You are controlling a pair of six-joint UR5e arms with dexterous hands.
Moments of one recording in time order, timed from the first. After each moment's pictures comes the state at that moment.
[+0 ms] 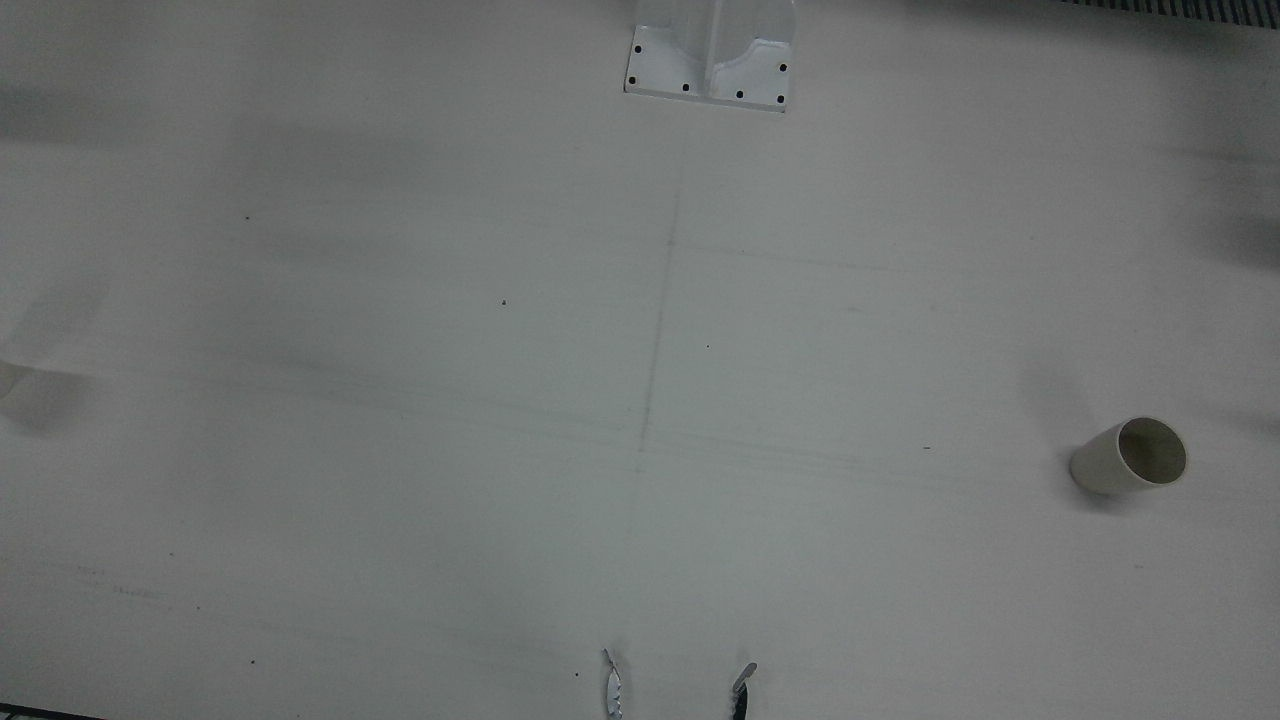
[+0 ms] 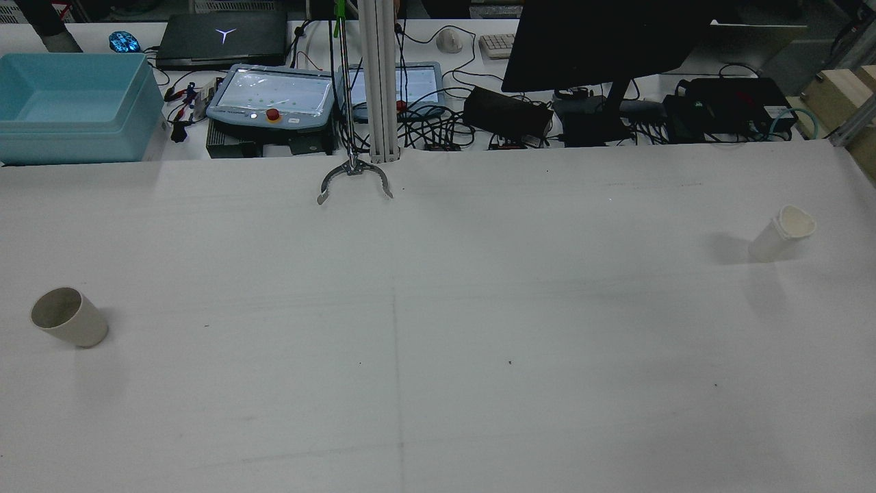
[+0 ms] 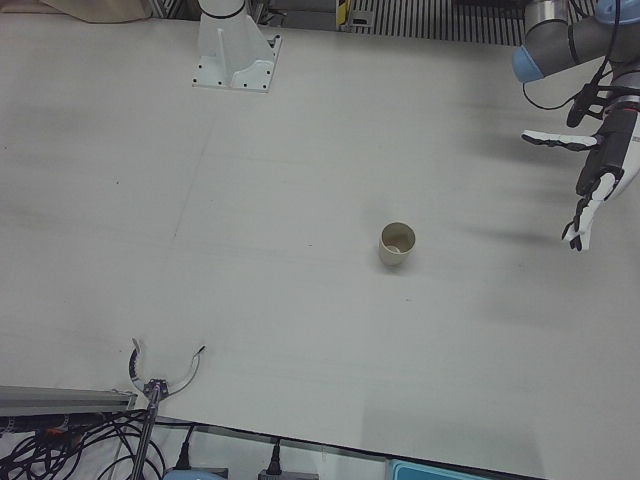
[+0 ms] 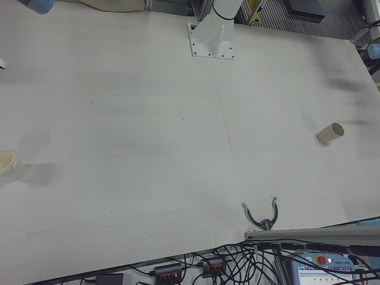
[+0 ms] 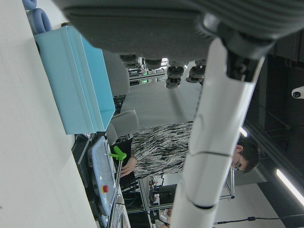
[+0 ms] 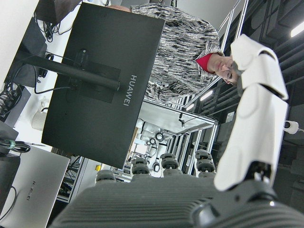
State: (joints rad) left arm -1.45 -1.23 -1.70 -0.45 1.72 0.16; right arm 1.48 -1.74 1.81 -3.07 -1.55 -0.27
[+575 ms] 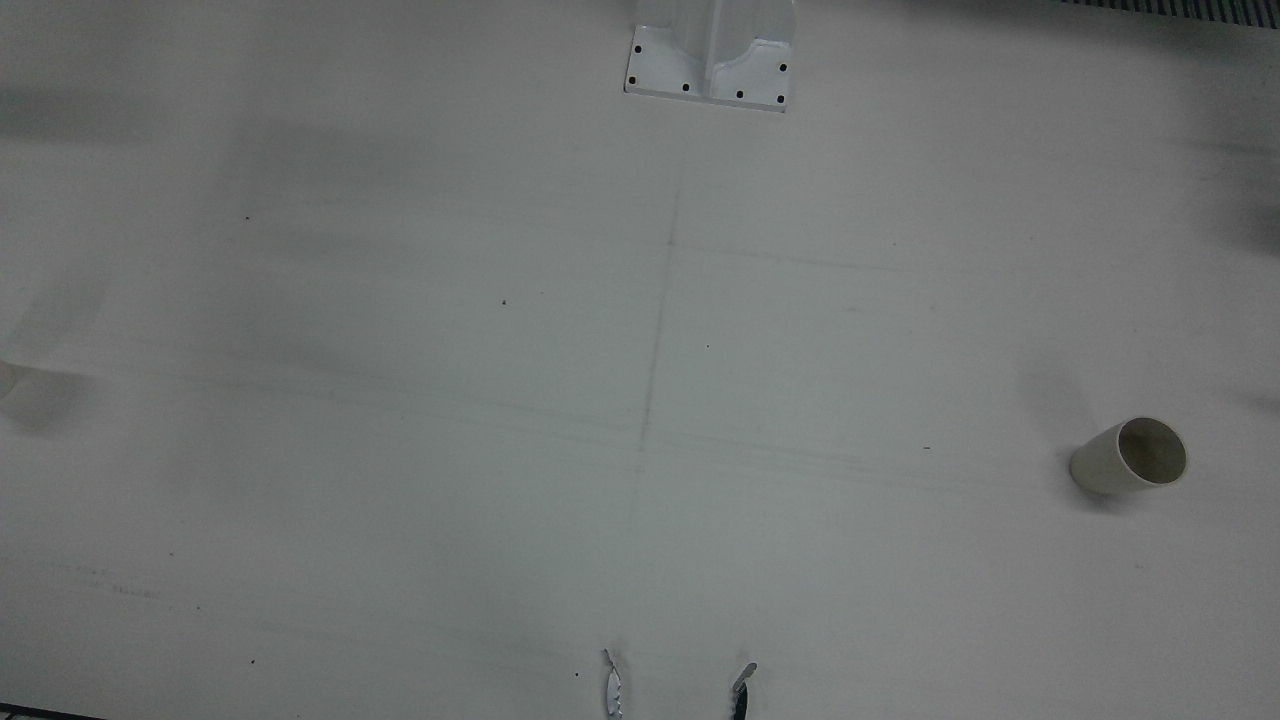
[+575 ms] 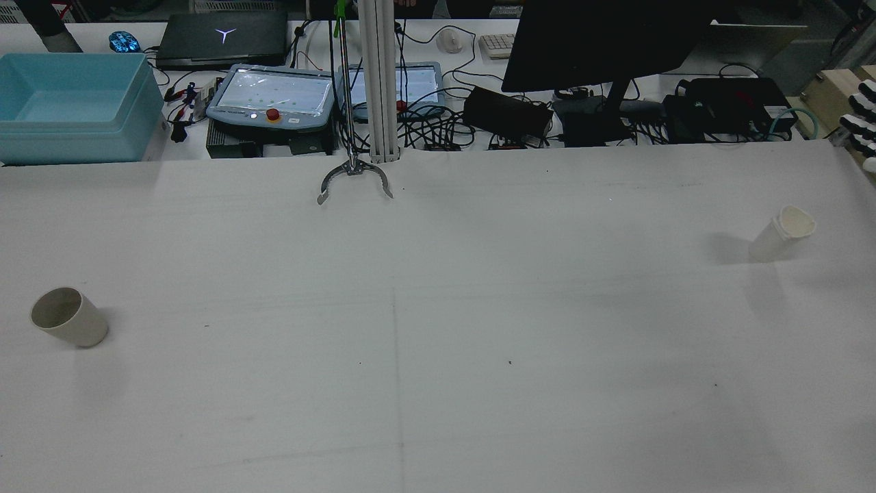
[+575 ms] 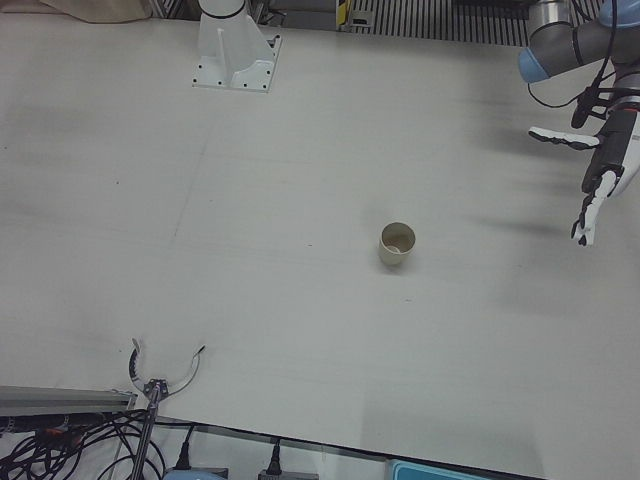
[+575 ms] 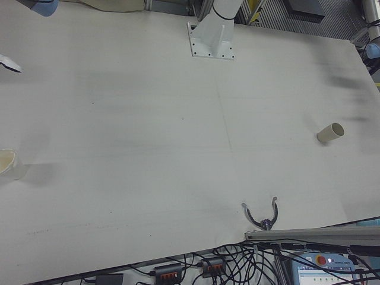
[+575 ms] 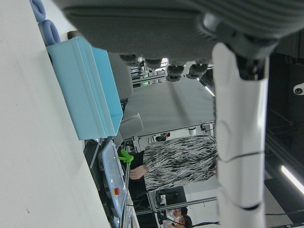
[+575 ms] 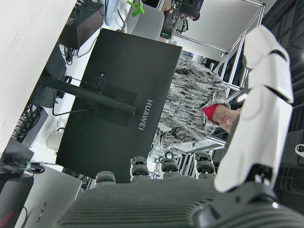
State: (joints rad) left arm -1.44 -1.20 -1.64 -0.53 1.72 0.24; right arm 1.41 -1.75 1.81 -3.07 -1.56 -0.31
